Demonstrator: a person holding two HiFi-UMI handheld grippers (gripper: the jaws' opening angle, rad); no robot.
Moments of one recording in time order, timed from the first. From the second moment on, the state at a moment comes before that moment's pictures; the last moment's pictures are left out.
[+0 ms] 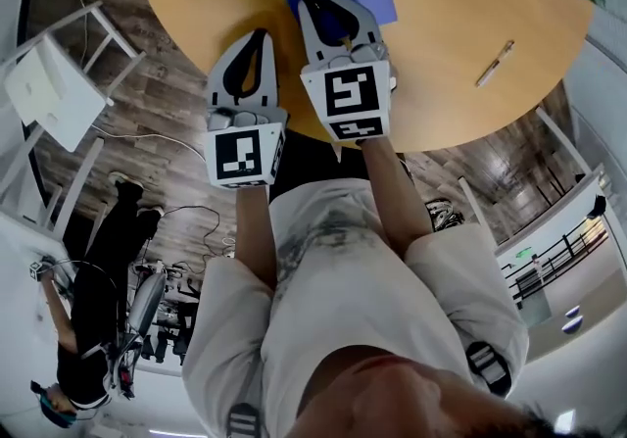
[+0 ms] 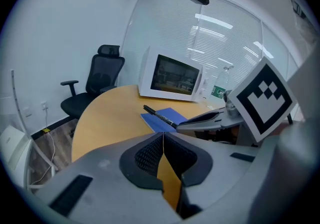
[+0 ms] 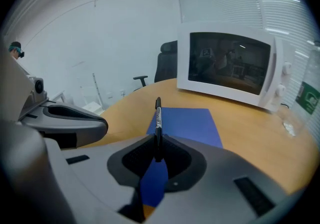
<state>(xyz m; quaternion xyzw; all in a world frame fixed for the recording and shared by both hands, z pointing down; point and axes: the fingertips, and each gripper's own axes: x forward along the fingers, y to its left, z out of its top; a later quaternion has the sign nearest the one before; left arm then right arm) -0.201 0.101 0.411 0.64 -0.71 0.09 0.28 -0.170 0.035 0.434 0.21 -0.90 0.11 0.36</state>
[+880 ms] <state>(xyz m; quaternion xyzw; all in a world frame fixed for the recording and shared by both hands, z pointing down) -0.052 0.018 0.410 0.77 -0.57 0.14 0.25 0.018 -0.027 0.441 0.41 -0.83 0.19 0.33</state>
